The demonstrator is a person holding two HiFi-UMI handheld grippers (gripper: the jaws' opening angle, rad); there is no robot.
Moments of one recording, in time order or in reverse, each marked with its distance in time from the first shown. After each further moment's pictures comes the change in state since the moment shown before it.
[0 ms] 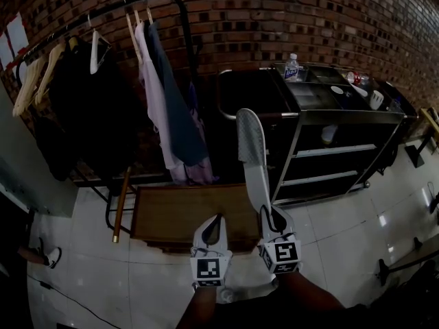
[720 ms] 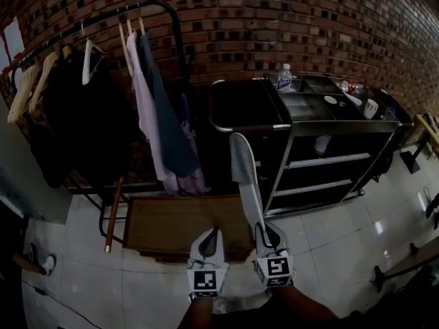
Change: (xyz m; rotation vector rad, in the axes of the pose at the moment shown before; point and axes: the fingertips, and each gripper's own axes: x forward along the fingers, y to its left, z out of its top) left arm 0.009 -0.018 -0.006 -0.010 -0.005 -0.024; right arm -0.007 -0.010 -0.026 -0.014 0.058 -0.011
